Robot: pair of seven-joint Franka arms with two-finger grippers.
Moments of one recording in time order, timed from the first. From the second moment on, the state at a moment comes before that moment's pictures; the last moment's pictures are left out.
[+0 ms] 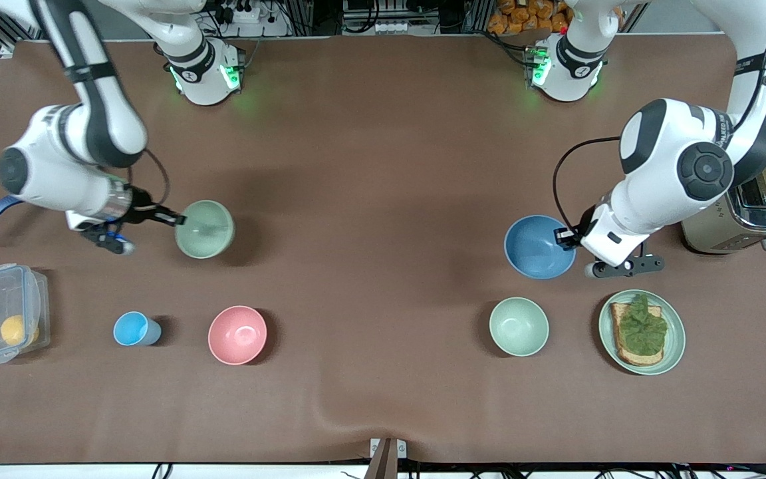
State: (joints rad) left arm 0.12 0.25 -0.40 -1.83 0.00 2.02 -0.40; right arm -0.03 0.10 0.12 -2.23 0.28 2.17 0.39
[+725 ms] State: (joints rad) left arm 0.12 0.25 -0.40 -1.83 -0.01 2.02 -0.40; right arm 0.37 0.13 0.12 -2.15 0.29 2.32 1.05
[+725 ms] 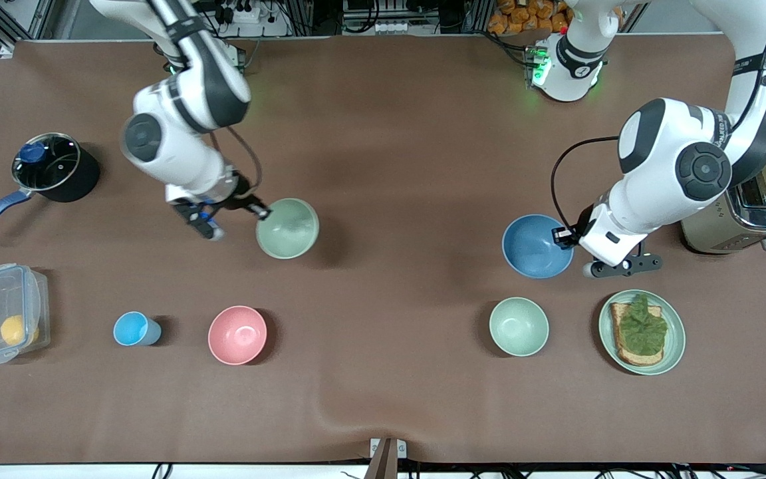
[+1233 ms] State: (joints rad) left arm 0.12 0.25 -0.40 -1.83 -0.01 2.02 -0.40; right arm 0.62 0.40 0.11 -1.99 0.29 2.54 1.41
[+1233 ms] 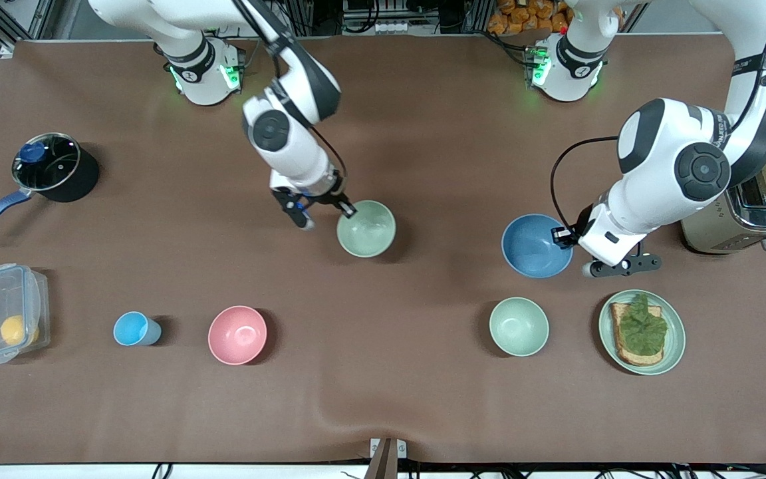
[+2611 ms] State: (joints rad) left arm 0.07 0.30 -0.42 -1.83 -0.08 2.02 -0.40; right arm 0.79 0.58 0.02 -1.80 0.14 2.54 1.67
